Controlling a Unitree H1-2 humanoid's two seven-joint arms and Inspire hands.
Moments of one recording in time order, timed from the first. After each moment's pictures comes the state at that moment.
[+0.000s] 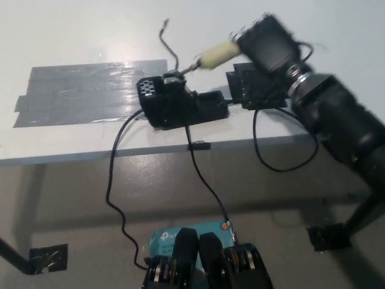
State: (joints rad) left_arm 0.12 0.51 -0.31 -0.25 0.31 0.46 -0.46; right_arm -1.11 -0.33 0.66 0.88 -1.20 -0.05 -0.38
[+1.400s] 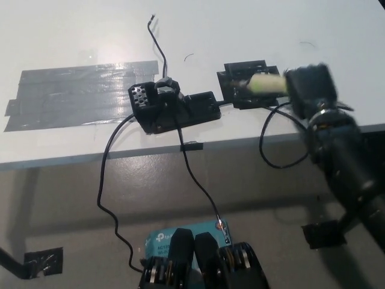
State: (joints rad) left_arm 0.09 0.51 -0.33 -0.25 0.38 0.46 -0.53; right_arm -0.88 -0.26 0.50 0.71 -1.10 0.29 0.05
